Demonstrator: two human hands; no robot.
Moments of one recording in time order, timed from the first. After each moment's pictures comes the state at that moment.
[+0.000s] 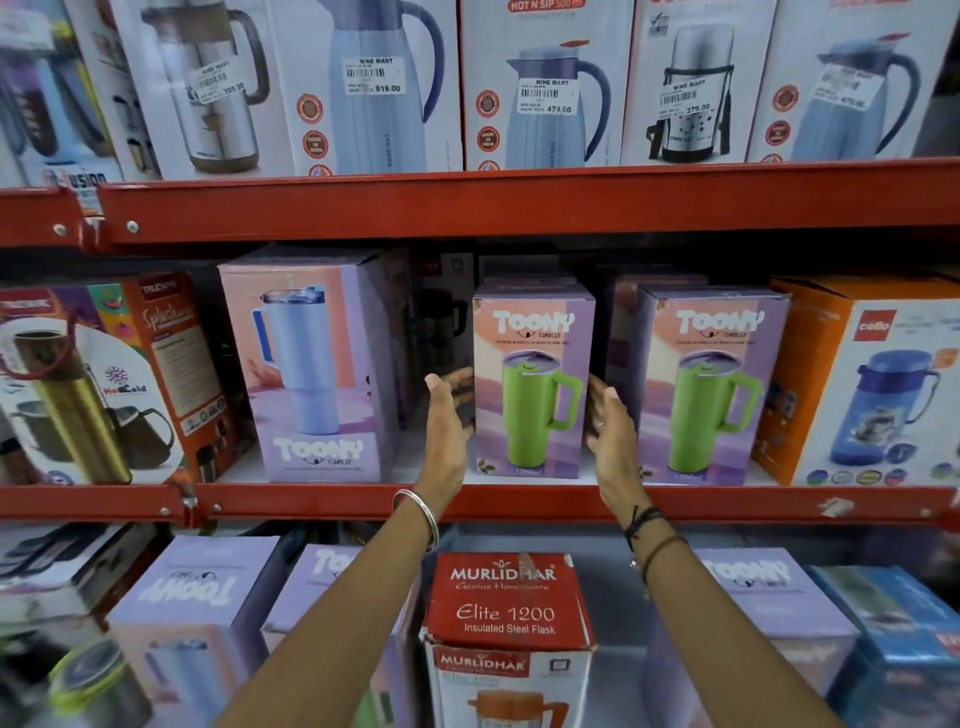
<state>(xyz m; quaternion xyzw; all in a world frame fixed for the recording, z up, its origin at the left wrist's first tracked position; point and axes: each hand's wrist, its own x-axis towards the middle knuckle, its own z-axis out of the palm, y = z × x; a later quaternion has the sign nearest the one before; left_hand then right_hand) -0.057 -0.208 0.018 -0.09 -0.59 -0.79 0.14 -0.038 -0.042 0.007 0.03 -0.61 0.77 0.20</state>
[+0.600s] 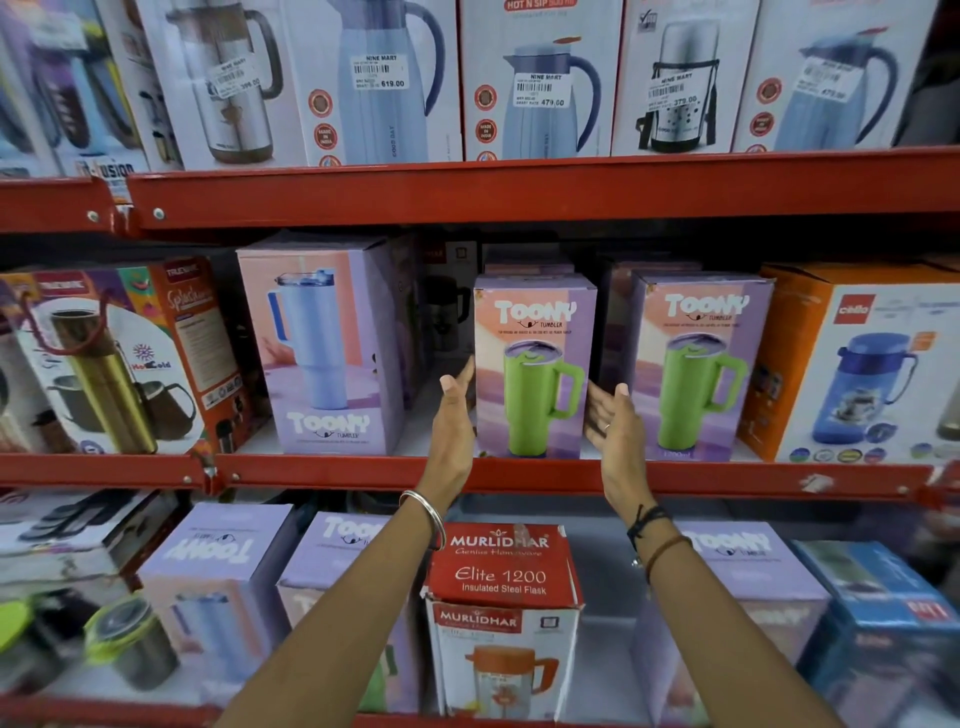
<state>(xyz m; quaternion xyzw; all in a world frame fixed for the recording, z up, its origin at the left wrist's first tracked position) -0.016 -0.208 0.005 -0.13 -0.67 -0.72 0.12 -0.004 -0.034 -0.003 0.01 -0.61 0.76 0.21</state>
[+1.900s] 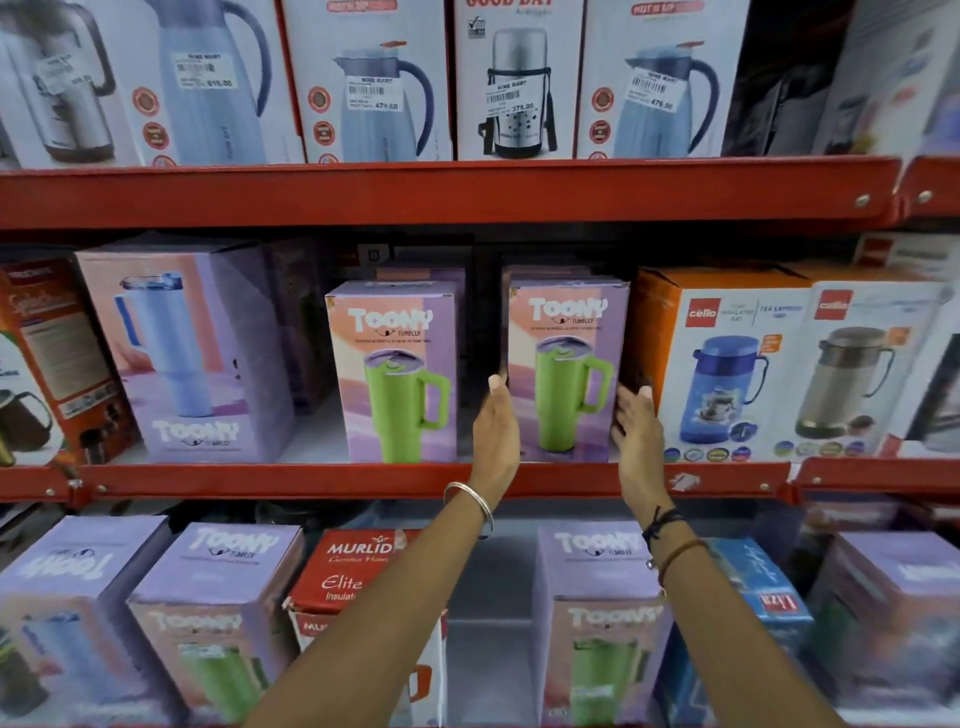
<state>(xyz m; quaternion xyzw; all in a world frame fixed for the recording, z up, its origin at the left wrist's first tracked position) 0.001 -0.014 0.017 -0.08 -0.69 -0.71 0.11 0.011 0.127 0.002 -0.02 -0.61 0.75 0.25</state>
